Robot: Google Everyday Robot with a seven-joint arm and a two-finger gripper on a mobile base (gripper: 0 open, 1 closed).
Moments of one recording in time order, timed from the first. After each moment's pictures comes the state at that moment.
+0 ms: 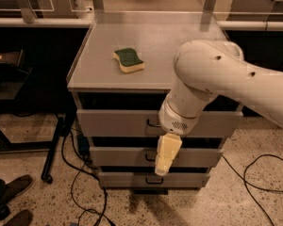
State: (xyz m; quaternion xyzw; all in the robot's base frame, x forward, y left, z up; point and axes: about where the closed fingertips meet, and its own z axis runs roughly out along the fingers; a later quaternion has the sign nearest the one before) arm 0.458 -0.059 0.764 -0.66 0.74 0.09 0.10
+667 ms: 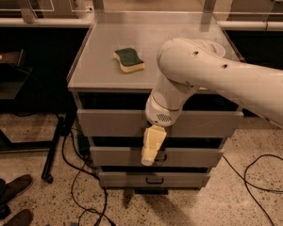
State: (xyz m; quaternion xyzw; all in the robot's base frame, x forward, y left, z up) arm 0.489 -0.024 0.751 -0.67 0.73 0.11 0.11
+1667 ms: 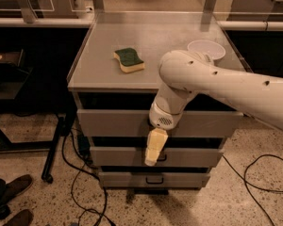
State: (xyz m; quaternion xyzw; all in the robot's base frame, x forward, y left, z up) arm 0.508 -0.037 0.706 -0.65 0.75 0.12 0.08
